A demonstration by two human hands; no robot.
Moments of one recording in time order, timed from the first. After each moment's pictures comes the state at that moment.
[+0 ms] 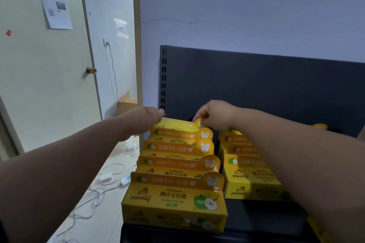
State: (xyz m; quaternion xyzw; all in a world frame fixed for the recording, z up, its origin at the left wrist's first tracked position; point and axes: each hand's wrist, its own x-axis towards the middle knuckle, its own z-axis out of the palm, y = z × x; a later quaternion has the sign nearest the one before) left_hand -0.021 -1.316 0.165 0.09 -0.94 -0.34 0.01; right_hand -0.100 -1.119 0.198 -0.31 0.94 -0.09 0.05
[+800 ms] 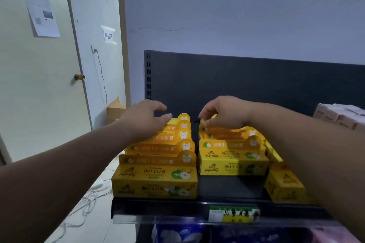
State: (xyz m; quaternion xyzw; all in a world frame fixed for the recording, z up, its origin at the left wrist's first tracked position) left_hand 0.044 -1.240 0.190 0.05 -0.96 -0.24 0.15; right_hand -0.034 -1.041 0.226 -0.32 0.95 -0.06 0.02
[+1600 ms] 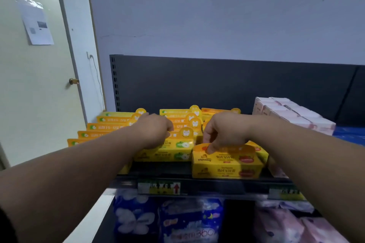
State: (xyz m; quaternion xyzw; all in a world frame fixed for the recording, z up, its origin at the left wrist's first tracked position) left_hand 0.034 -1.083 0.179 -0.02 -1.00 0.05 0.05; right_hand 0.006 -0.881 0.218 -0.34 0.94 -0.01 0.10
